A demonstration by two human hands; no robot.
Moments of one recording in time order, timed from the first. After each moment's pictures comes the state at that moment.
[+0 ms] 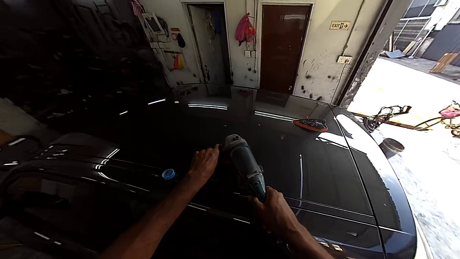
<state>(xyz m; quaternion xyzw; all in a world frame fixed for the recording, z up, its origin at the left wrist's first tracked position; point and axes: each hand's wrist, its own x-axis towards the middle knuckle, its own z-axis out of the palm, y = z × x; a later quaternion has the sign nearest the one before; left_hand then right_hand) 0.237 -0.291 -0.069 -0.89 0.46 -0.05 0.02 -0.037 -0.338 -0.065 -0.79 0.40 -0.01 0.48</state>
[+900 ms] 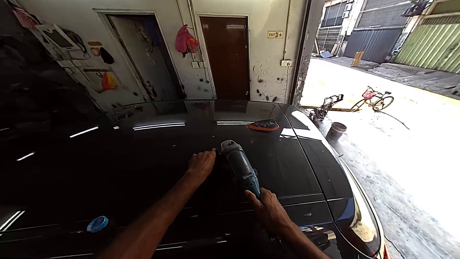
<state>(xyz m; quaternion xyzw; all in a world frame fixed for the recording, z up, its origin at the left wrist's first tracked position) 0.148 -0.428 -0.054 -0.82 0.56 -0.04 0.08 -0.129 -0.387 -0.078 -0.70 0.48 -0.12 0.52</state>
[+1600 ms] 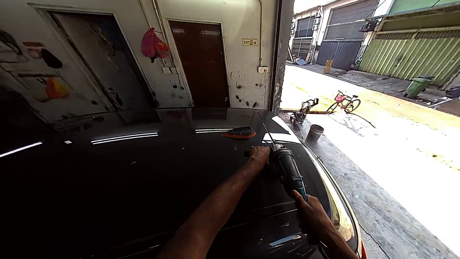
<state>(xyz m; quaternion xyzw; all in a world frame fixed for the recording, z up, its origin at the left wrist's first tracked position) -0.102 -0.606 -0.055 -0.68 0.73 0.01 0.09 -0.309 -0.449 -0.096 -0.51 0.63 -0.24 0.53</state>
